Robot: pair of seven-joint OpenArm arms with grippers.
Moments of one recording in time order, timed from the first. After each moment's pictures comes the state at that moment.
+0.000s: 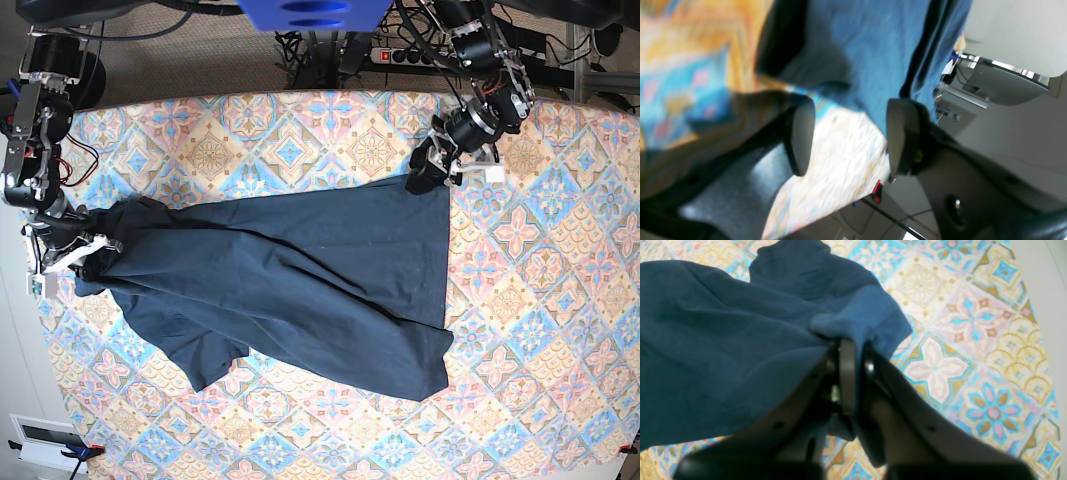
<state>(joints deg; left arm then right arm) 14.9 8.0 -34.2 90.7 -63.5 -0.8 62.6 -5.1 32.3 17.4 103.6 40.5 0.4 -52.8</state>
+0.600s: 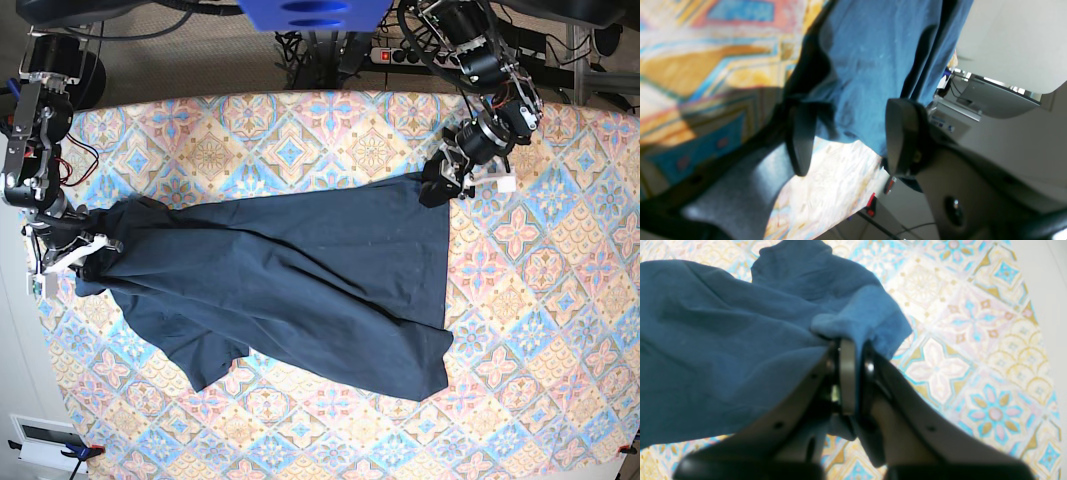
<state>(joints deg) 7.7 8.0 -38.8 84.9 -60.5 -0.4 64.4 -5.0 32.3 17.4 103.6 40.4 0.4 -52.8</state>
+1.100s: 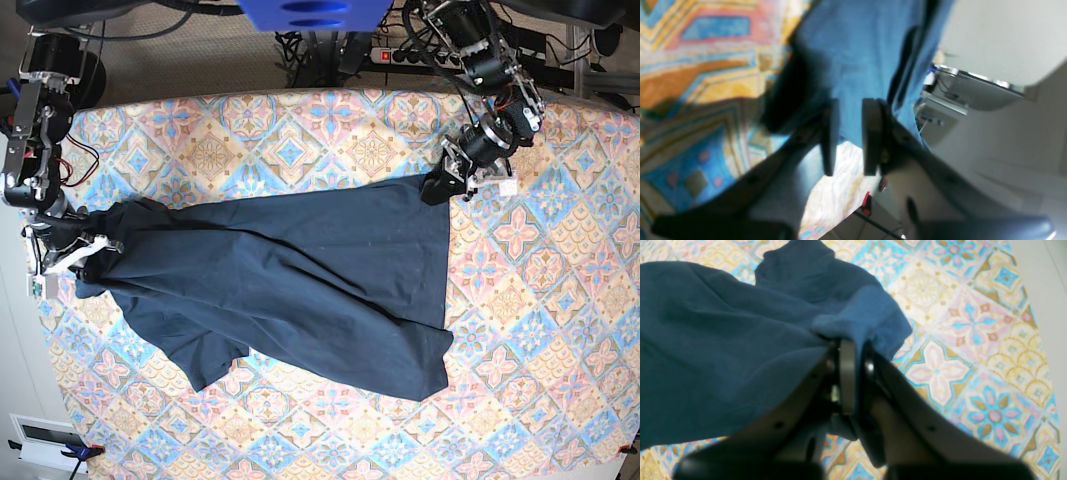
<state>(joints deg) 9.4 8.0 -38.4 84.1 -65.1 -2.1 63.0 -5.1 32.3 17.4 104.4 40.7 0.4 -52.8</state>
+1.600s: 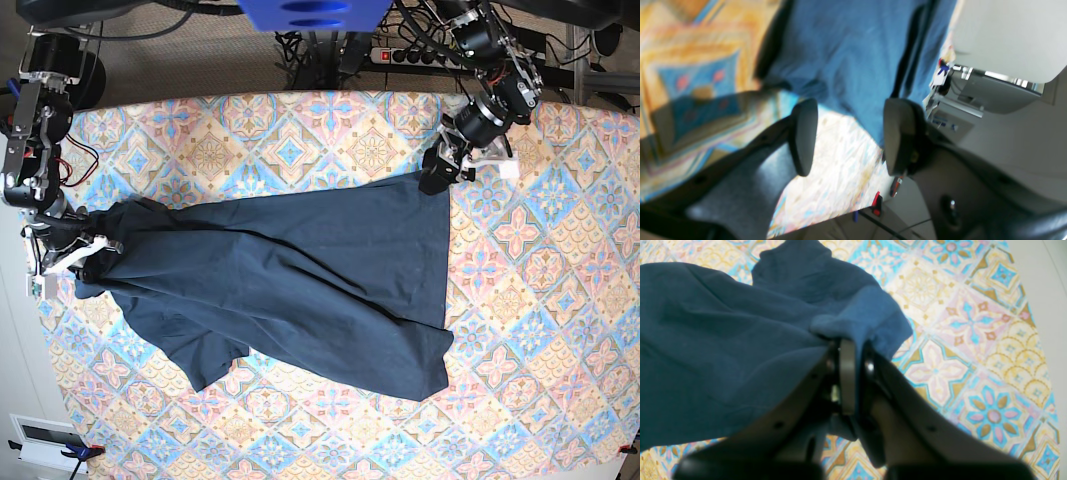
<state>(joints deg) 15.6 10.1 -38.3 96.2 -62.5 -1.1 62.8 -5.0 32.3 17.5 104.4 40.6 0.4 -52.7</state>
